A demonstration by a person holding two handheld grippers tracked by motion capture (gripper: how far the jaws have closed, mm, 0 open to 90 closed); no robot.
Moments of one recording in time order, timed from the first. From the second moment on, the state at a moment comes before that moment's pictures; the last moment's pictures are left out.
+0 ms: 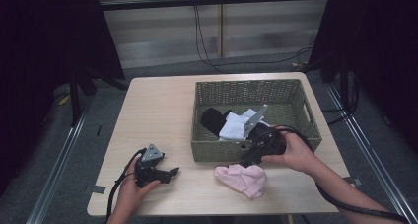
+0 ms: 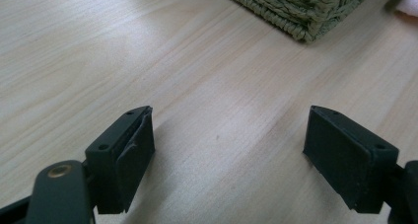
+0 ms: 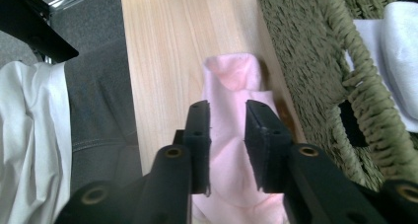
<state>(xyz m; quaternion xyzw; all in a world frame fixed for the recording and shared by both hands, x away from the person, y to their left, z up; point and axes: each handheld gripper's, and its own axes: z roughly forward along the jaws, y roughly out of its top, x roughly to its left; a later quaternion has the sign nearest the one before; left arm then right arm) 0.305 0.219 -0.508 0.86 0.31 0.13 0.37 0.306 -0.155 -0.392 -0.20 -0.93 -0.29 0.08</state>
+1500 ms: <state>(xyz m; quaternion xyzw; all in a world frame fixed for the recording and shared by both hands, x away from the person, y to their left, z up) 0.305 0.219 -0.508 0.86 0.31 0.13 0.37 0.251 -0.244 -0.454 -0.26 -0.92 -0.30 -0.03</state>
